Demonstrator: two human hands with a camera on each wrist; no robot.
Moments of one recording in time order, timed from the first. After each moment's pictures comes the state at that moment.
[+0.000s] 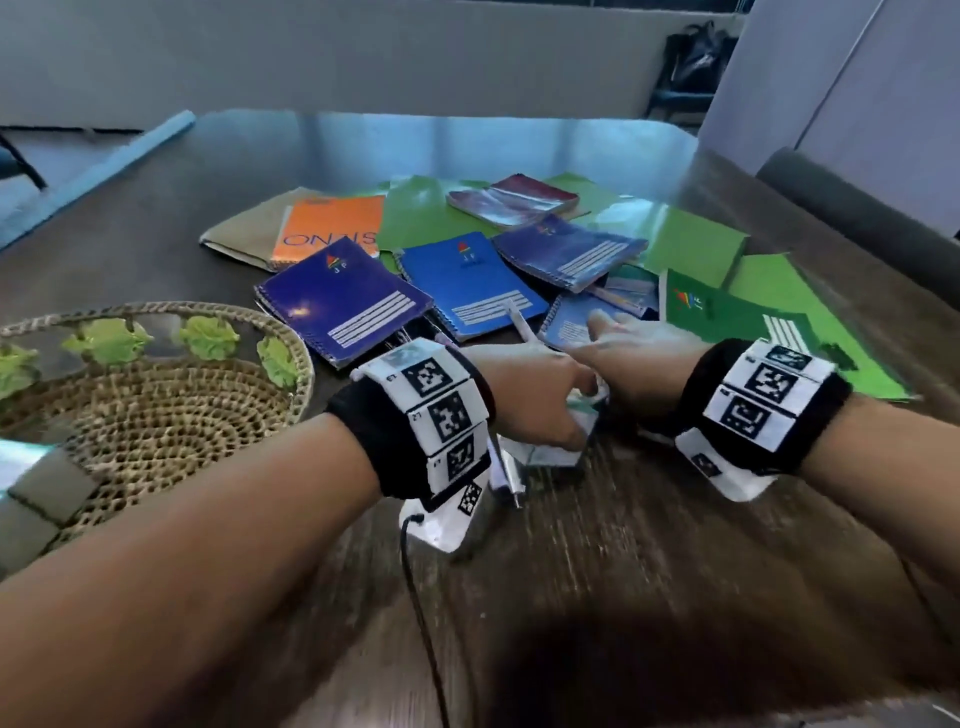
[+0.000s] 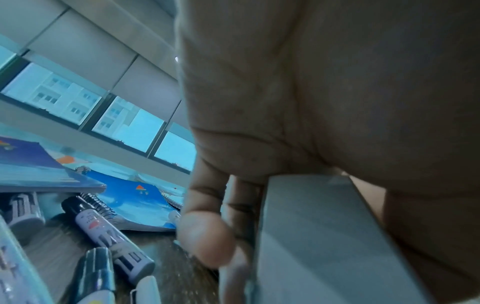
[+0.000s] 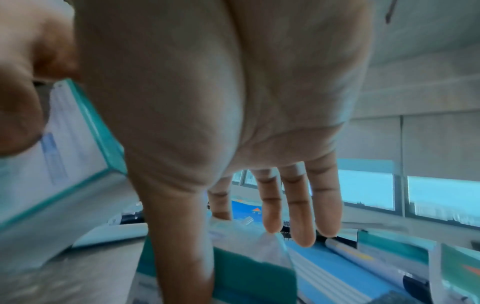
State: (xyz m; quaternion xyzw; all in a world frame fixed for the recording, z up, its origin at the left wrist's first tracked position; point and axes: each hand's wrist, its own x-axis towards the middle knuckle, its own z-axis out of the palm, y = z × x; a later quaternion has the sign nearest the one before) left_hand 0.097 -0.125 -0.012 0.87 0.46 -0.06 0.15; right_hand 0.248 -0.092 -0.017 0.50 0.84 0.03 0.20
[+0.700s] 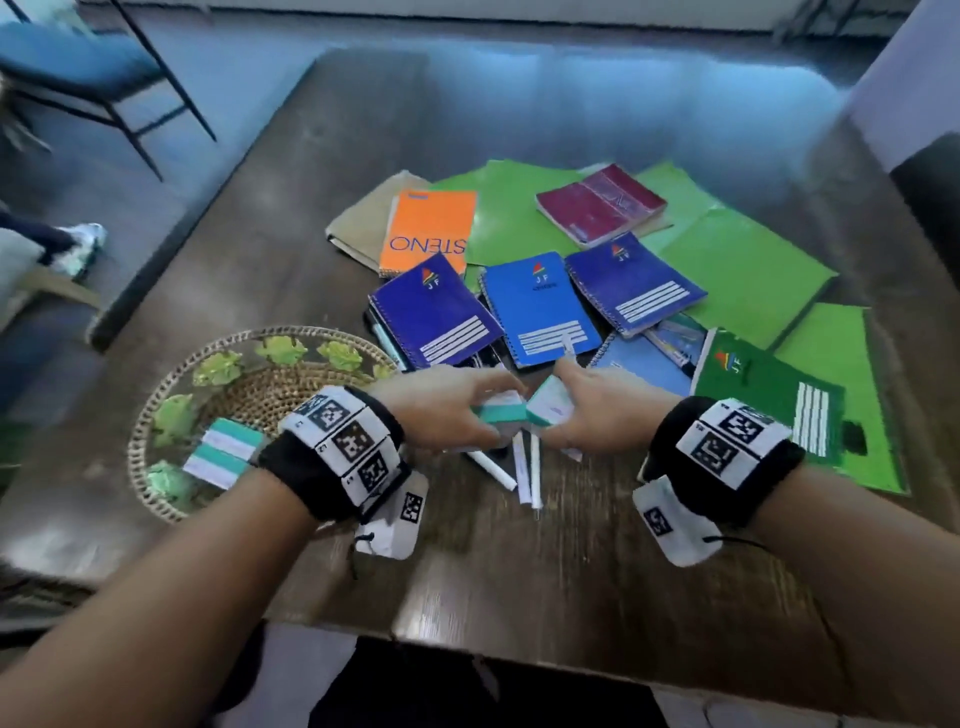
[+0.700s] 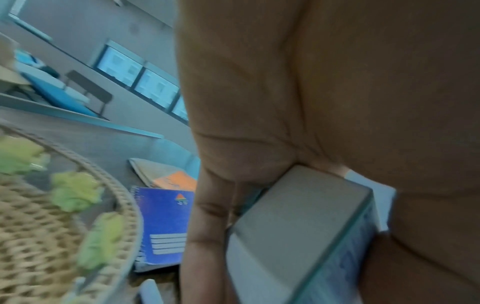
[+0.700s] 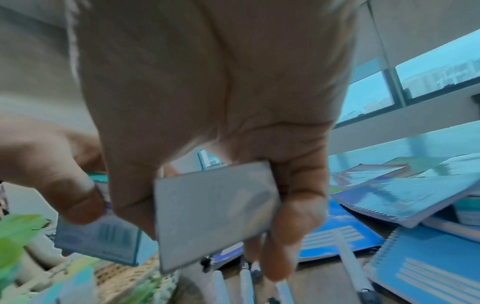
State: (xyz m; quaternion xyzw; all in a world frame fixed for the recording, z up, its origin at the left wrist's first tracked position) left_hand 0.004 -0.151 0.117 0.70 0.62 -0.05 0.35; right_hand 0.195 -0.093 0.096 0.46 0.83 -0.27 0.17
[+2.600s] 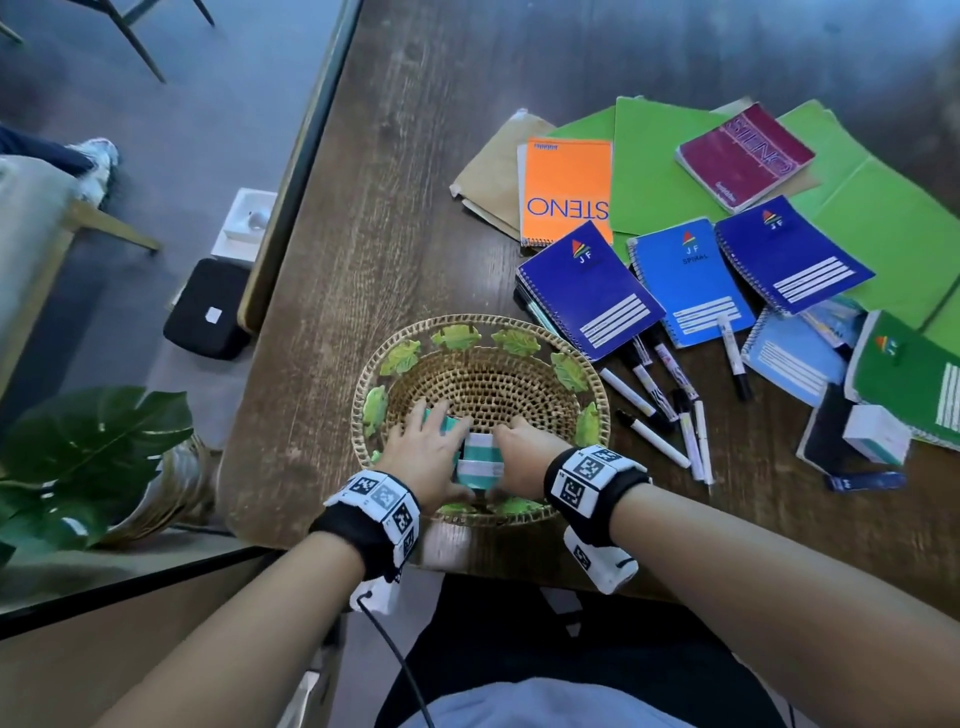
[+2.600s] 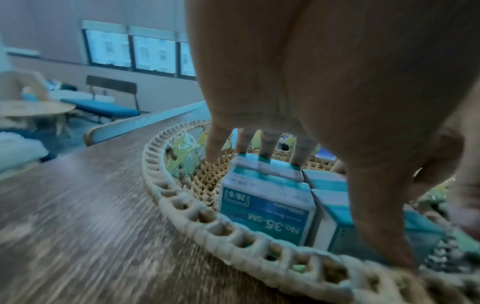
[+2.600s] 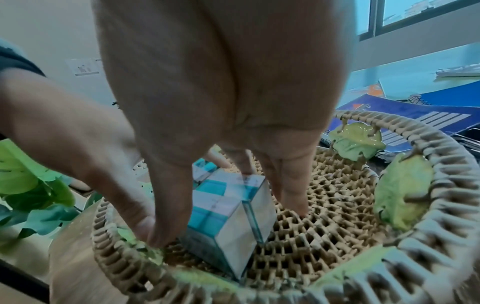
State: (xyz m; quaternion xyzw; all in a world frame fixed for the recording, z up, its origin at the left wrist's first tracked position) left_hand -0.254 -0.259 0.022 0.67 0.67 -0.16 0.27; right_hand -0.102 -0.191 0.036 0.41 0.79 -0.33 0.30
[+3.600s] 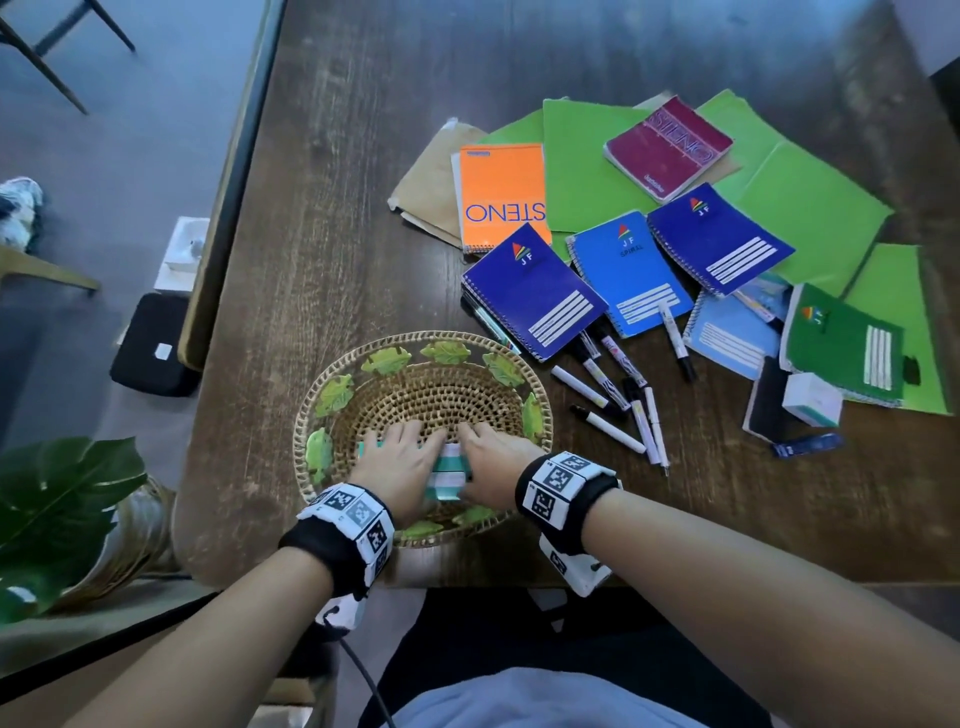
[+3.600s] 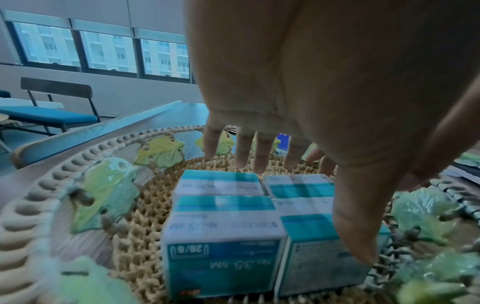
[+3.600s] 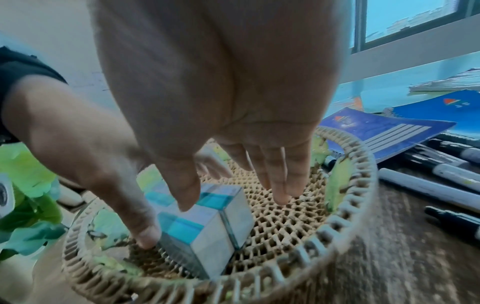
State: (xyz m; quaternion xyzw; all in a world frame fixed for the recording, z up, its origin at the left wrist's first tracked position) left_hand -0.238 -0.246 0.025 0.73 0.61 -0.24 0.19; right_hand -0.081 -0.195 0.037 0.43 0.80 -0.33 0.24
